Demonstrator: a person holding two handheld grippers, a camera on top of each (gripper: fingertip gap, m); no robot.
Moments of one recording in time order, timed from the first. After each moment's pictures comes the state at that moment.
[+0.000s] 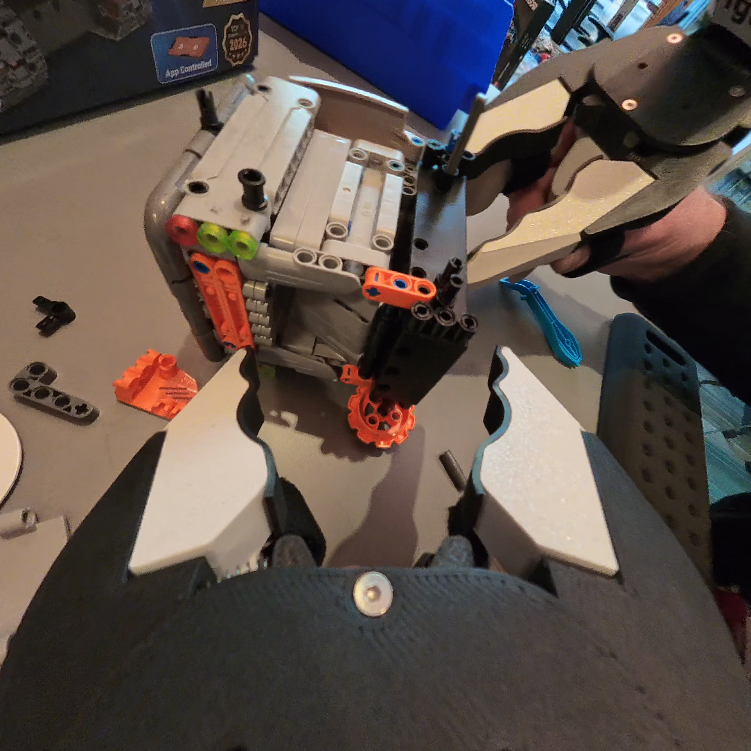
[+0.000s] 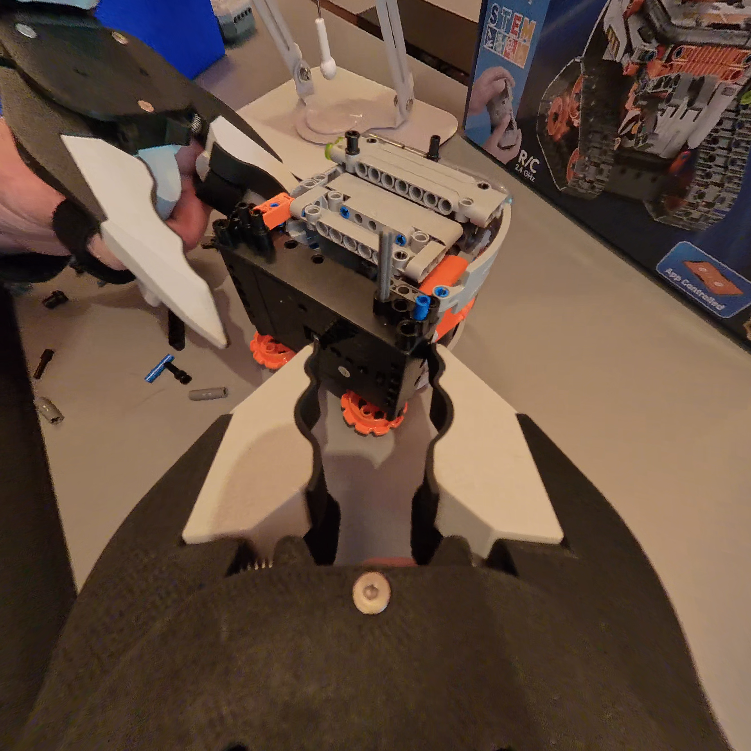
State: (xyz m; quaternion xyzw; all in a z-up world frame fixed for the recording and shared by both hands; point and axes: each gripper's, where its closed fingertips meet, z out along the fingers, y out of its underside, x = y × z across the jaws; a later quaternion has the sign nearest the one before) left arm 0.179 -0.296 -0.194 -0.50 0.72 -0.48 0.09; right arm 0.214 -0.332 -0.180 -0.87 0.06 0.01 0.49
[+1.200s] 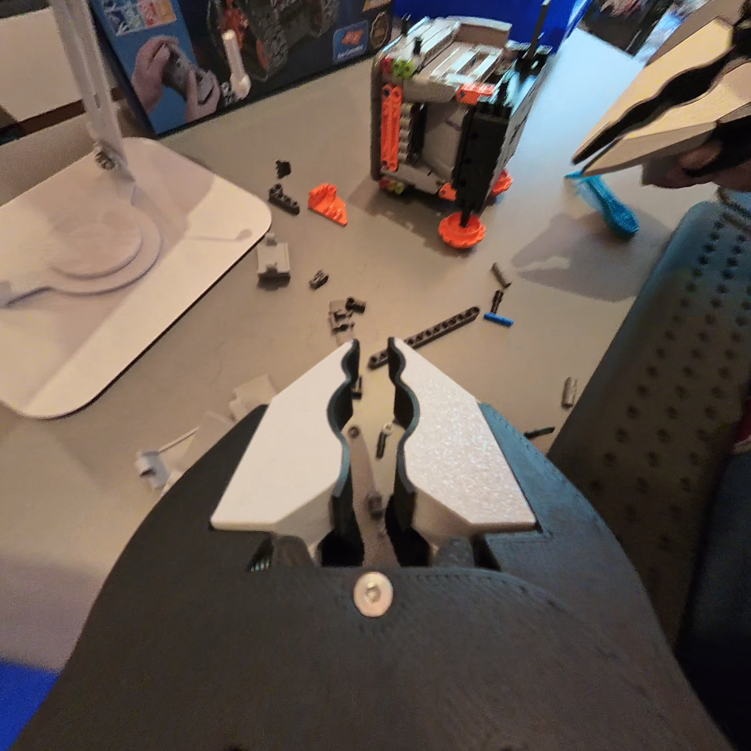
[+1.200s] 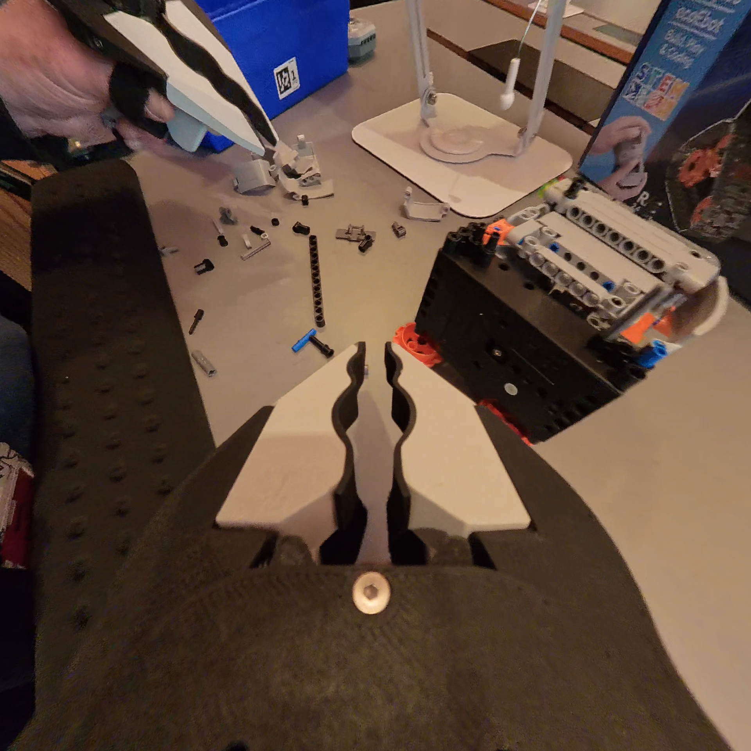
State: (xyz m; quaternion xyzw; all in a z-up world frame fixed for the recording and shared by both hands) left arm 0.033 -0.172 -0.165 -0.53 0.71 -0.41 0.22; right arm 0.116 -0.349 -0.161 -0.86 -0.01 0.02 0.51
